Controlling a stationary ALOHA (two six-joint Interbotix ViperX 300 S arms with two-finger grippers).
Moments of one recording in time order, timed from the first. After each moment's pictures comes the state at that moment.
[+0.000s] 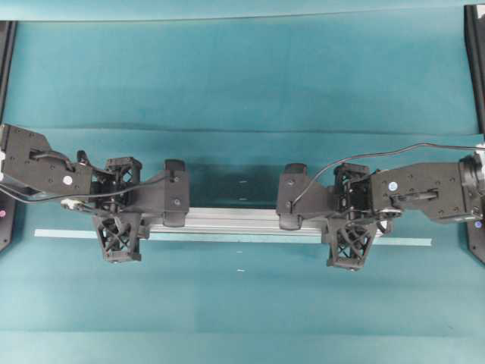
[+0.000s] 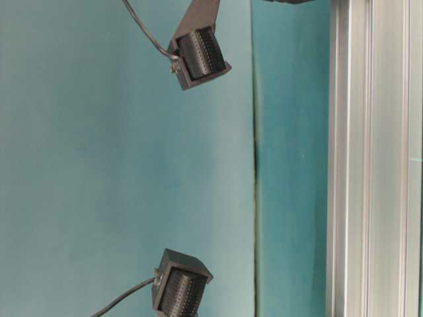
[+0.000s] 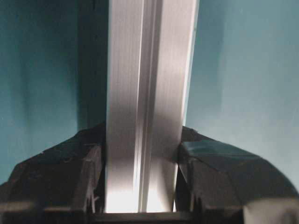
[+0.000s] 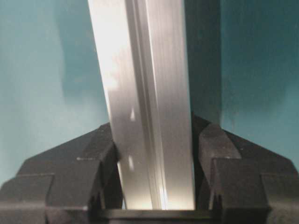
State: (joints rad) left arm 0.00 -0.03 0.78 0.03 0.46 -0.09; right arm 0.02 0.05 0.73 0.03 0.59 0.13
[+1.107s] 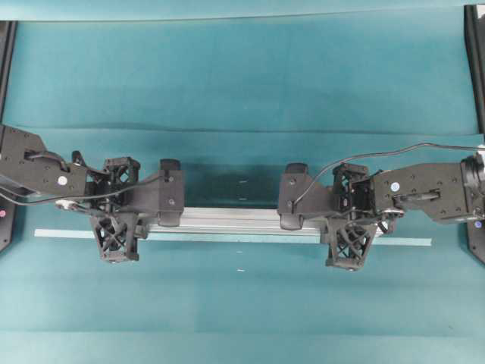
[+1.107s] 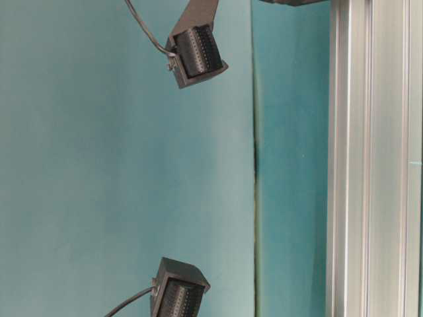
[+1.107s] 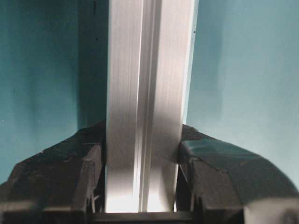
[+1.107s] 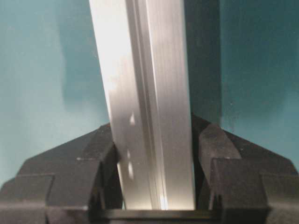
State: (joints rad) left arm 0.00 -0.05 0.81 0.03 0.44 -0.09; right arm 0.02 0.05 0.74 0.03 0.54 0.13
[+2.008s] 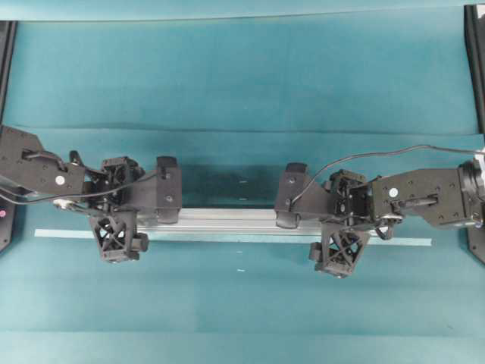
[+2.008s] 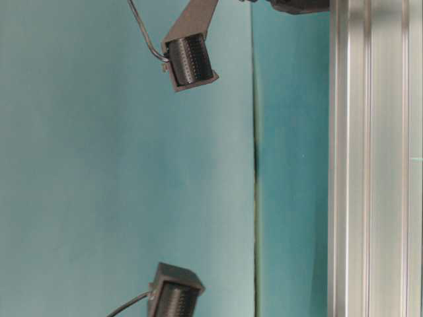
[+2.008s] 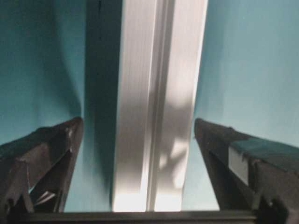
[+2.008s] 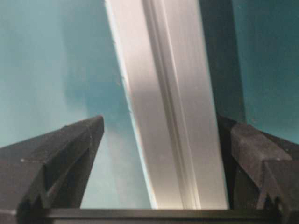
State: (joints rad) left arm -0.01 -0.07 0.82 0.03 0.44 -0.10; right arm 0.05 0.06 0.74 0.06 0.47 0.21
